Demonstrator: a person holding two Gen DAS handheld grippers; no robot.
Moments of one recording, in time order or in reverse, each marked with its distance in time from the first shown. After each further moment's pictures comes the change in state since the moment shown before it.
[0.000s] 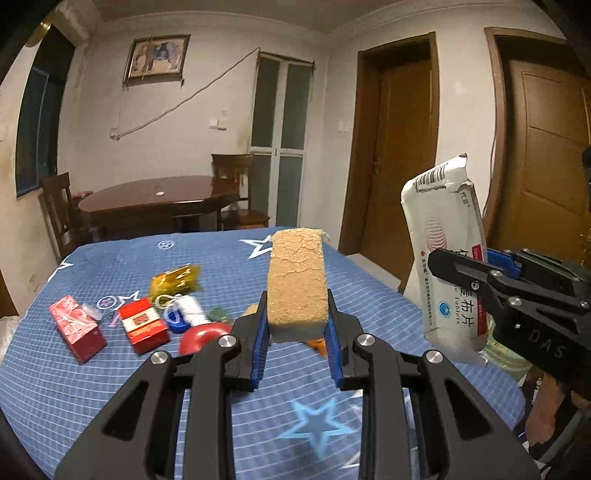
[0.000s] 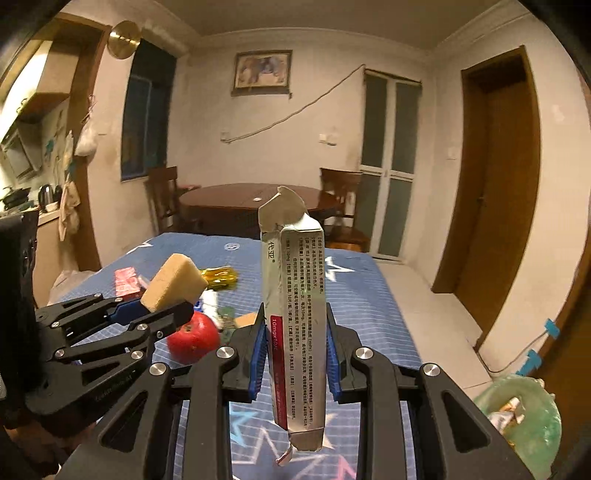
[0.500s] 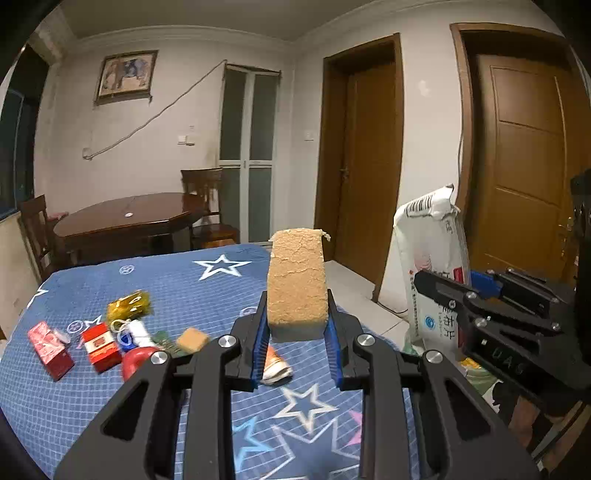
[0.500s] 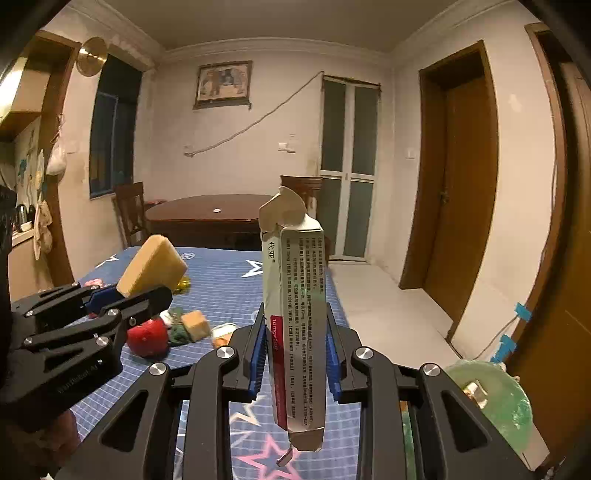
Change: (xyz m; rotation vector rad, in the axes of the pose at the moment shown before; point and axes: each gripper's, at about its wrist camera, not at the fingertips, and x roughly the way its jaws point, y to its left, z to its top) left arm 0.000 -0.077 0.020 0.065 -0.030 -0.090; right arm -0.057 -0.099 -0.026 0.074 -0.025 -0.118
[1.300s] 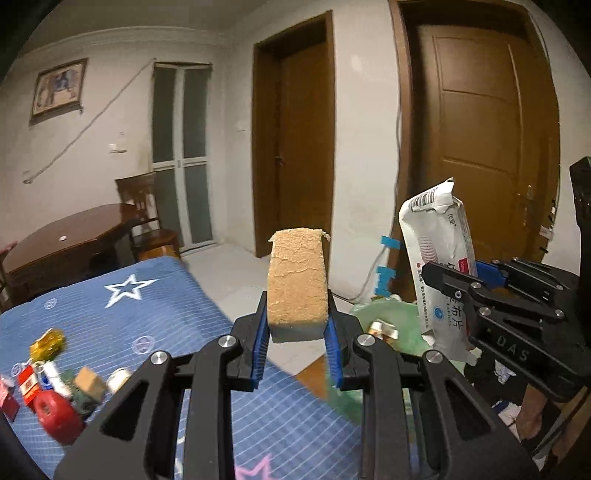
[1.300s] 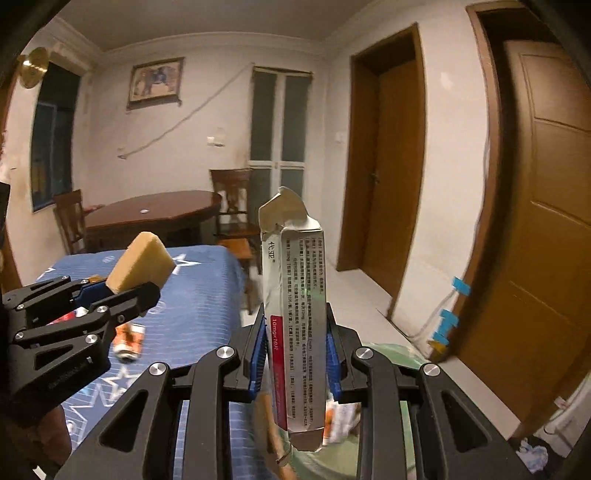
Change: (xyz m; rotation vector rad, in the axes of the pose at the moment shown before) left arm 0.074 -0.128 0.024 0.123 0.060 -0.199; right arm -0.017 -0.208 -0.012 0.096 0.060 -0.235
